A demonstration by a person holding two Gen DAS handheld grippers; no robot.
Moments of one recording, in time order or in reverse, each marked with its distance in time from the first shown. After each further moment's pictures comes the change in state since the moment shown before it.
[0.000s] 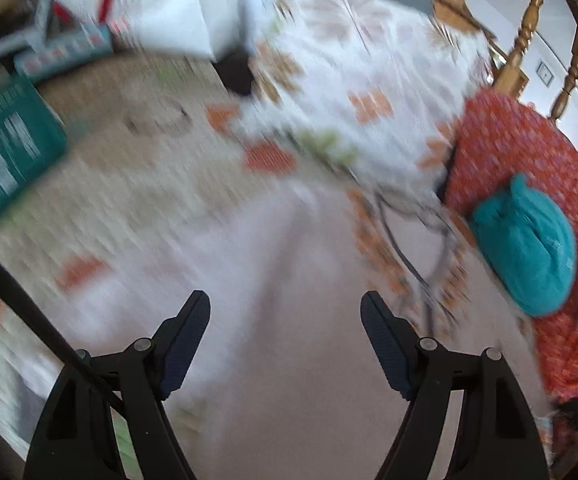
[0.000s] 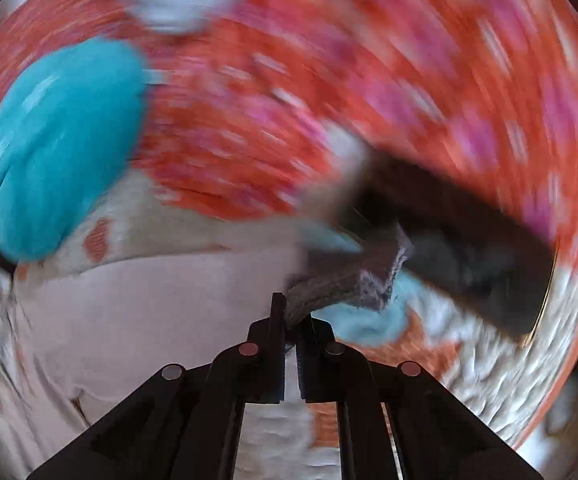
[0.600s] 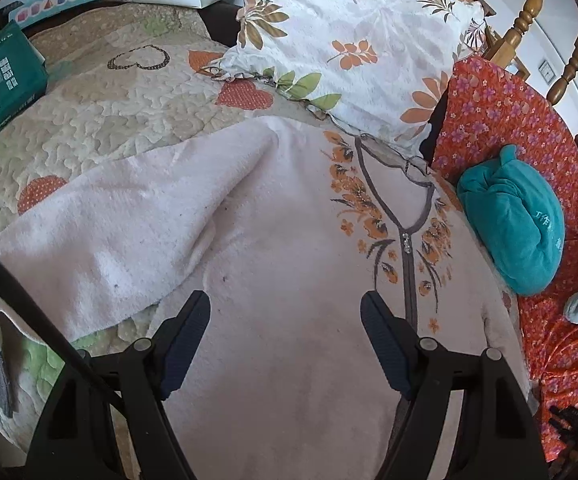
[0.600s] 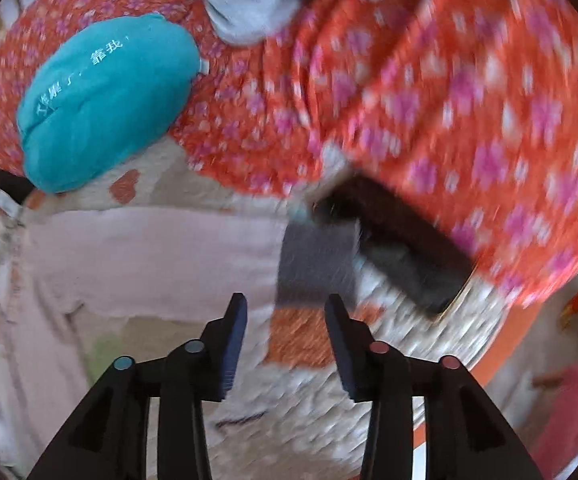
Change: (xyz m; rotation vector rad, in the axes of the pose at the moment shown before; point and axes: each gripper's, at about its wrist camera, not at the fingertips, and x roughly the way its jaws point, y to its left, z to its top) left arm 0.022 -0.033 -0.055 -0.057 0.176 -0.112; right arm -0.069 -0.037 -0.040 -0.114 0.077 0.001
